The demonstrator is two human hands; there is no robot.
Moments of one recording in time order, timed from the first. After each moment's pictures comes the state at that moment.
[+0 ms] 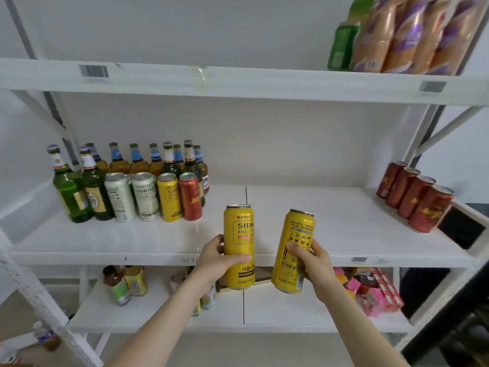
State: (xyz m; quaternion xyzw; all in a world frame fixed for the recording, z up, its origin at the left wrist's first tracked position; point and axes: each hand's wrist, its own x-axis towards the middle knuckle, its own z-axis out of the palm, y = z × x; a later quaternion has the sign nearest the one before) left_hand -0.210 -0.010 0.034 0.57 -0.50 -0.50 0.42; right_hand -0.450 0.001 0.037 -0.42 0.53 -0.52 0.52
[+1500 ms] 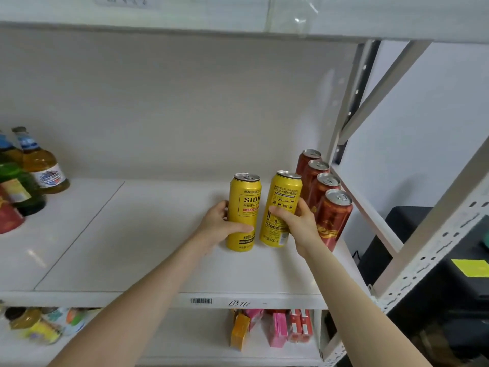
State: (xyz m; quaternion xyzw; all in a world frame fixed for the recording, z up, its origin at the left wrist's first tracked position) left_hand -0.655 -0.246 0.009 0.54 -0.53 -0.50 0.41; right_hand -0.865 -0.245 0.009 -0.45 0.49 -0.56 0.50
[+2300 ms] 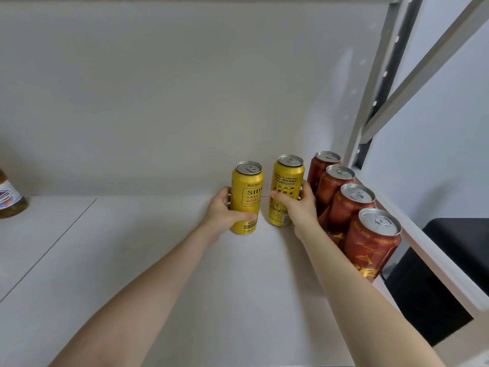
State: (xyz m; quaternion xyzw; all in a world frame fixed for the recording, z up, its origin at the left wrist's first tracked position) left_hand -0.669 -0.392 -0.025 0.53 -0.55 -0.46 0.45; right_hand -0.862 -0.400 -0.025 -0.44 0.51 -0.60 0.43
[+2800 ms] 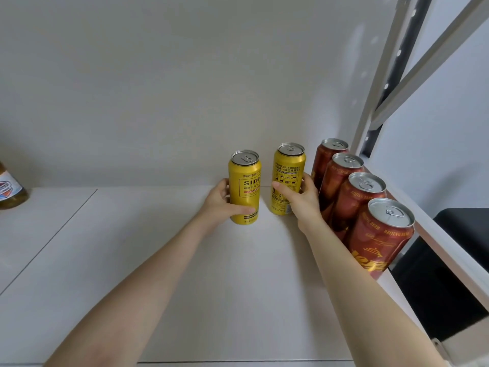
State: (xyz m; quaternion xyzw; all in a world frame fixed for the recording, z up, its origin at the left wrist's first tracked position) left_hand -0.655 -0.400 -0.037 0.51 -0.57 -0.48 0.44; right_hand -0.860 -0.406 -0.036 -0.45 0.51 -0.60 0.43
